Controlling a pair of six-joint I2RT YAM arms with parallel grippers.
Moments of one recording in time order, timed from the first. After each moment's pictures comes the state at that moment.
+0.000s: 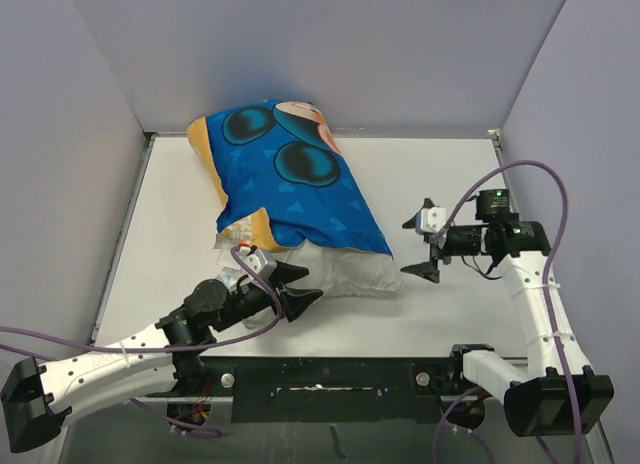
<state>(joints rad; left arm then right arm) -1.05 0.72 0.36 0.44 0.01 -0.26 -0.02 1.07 1.15 -1.12 -1.09 -1.32</state>
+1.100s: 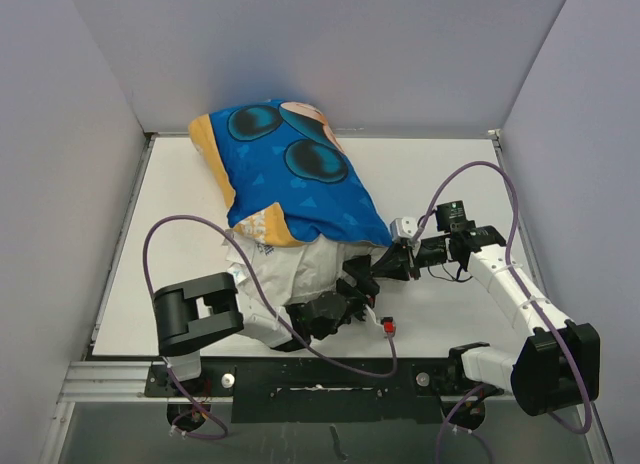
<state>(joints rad) -1.31 1.75 0.66 0.89 -0.40 1.17 0.21 1.19 0.85 -0.78 -1.24 -1.11</state>
